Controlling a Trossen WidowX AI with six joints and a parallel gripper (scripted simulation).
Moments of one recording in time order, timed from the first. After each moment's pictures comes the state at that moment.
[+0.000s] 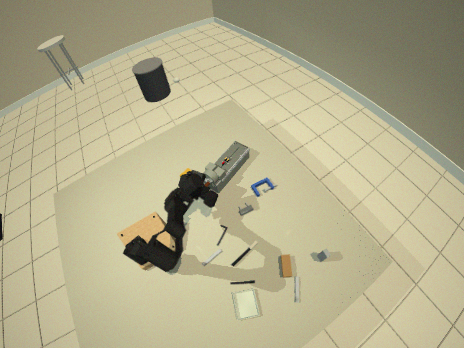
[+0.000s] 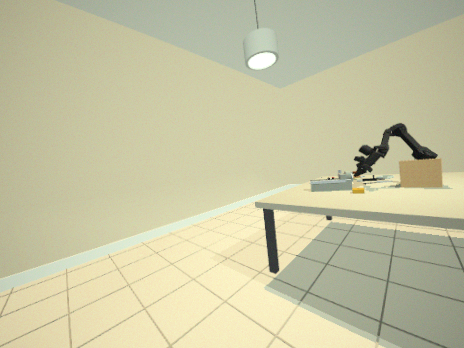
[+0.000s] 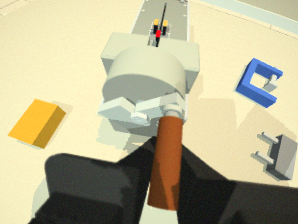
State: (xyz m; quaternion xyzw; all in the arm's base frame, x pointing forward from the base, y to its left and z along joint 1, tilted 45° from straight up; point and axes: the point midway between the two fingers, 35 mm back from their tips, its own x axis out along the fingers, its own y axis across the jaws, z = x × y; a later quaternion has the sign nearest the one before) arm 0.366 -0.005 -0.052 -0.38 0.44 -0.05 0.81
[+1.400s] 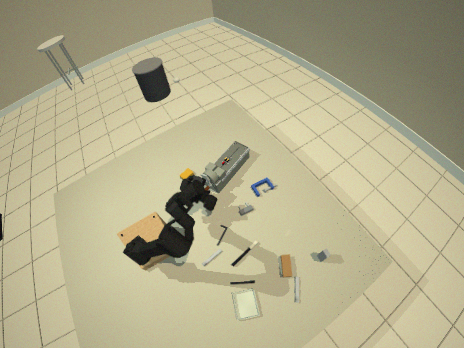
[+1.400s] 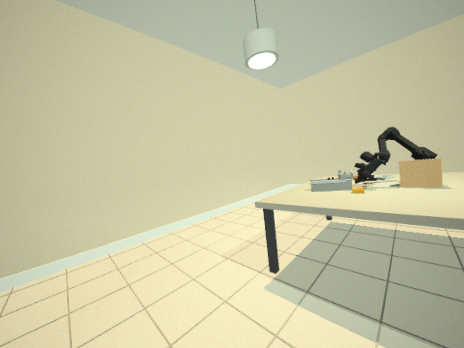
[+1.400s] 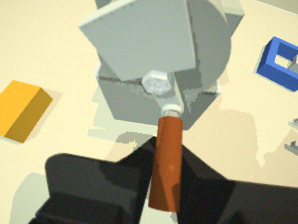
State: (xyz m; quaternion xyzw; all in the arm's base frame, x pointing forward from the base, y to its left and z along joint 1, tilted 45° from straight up) arm 0.358 -0.030 -0.093 -0.38 0.44 -0.06 0.81
